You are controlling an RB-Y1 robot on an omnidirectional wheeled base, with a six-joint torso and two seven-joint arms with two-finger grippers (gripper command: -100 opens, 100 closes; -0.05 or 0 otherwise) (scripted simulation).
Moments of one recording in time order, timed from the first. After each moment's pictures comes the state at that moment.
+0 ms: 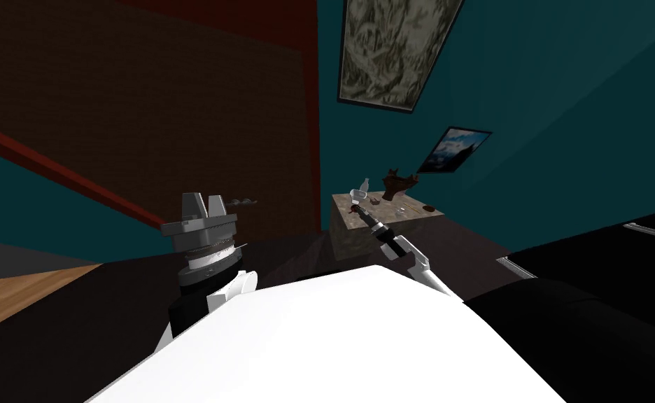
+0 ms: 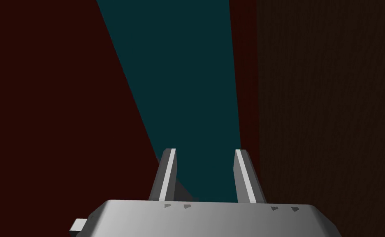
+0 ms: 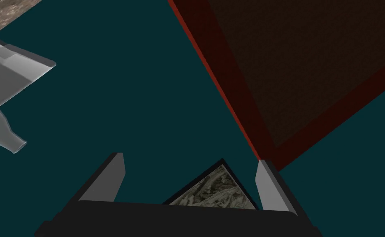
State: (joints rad) left arm 0.52 -0.01 0.00 -2.38 0.02 -0.61 -0.05; right arm 0.33 -0.62 -0.03 -1.87 0.27 -0.39 0.12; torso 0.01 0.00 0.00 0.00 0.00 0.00
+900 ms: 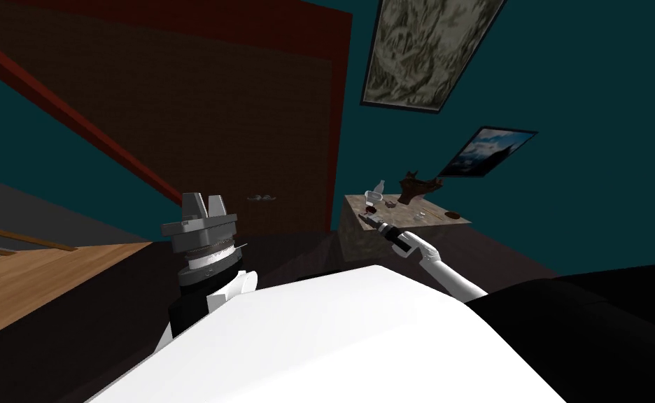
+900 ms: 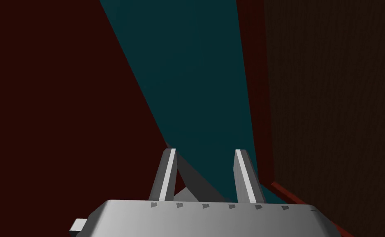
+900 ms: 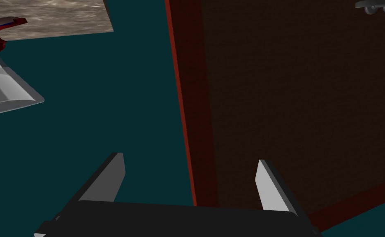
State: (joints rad) left arm 0.52 -0.01 0.00 -2.38 0.02 -0.61 -0.05; right arm 0.28 -0.84 0.01 -1.65 0.42 -0.35 0.22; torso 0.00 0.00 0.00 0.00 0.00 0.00
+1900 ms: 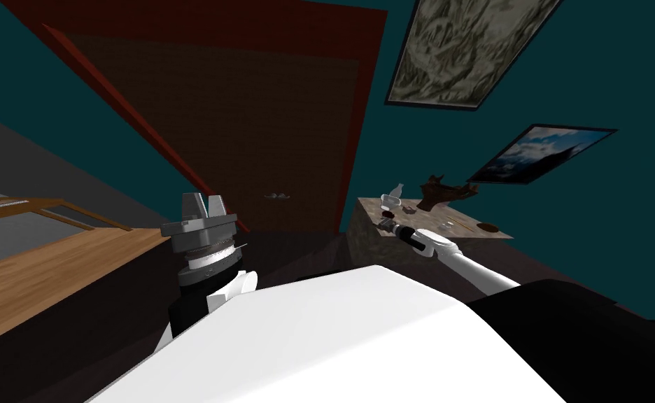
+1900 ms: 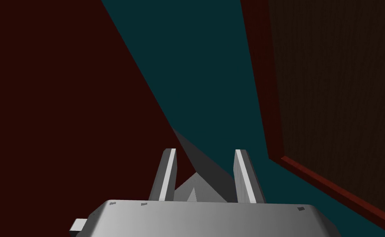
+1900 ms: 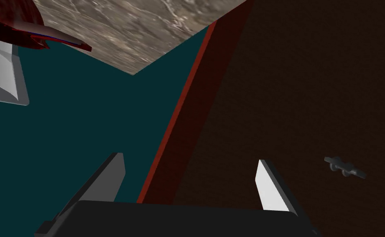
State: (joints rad) left arm 0.52 -0.01 0.00 -2.38 0.02 -0.61 -0.05; right arm 0.25 -1.08 0.08 -1.37 0.62 -0.32 0.34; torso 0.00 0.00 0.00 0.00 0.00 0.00
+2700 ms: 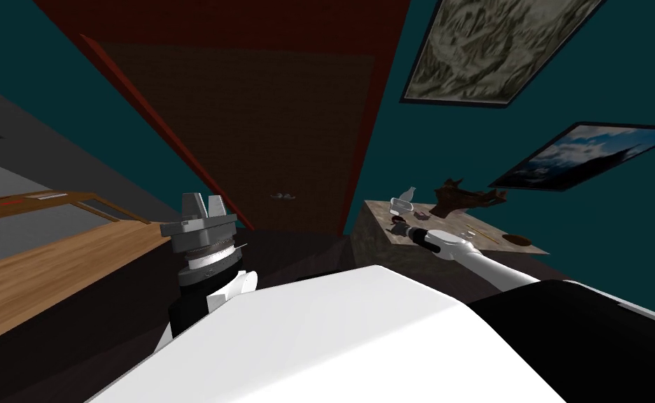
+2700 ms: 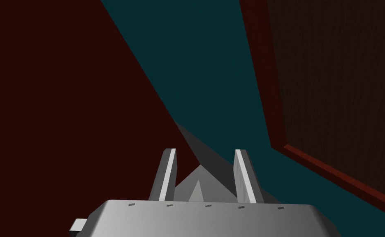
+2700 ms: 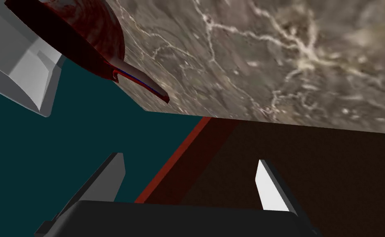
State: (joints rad) left arm 0.52 -0.01 0.00 -2.38 0.02 -0.61 -0.05; right arm 0.23 -1.18 0.13 -1.16 0.74 -0.32 0.43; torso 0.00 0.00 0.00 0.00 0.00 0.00
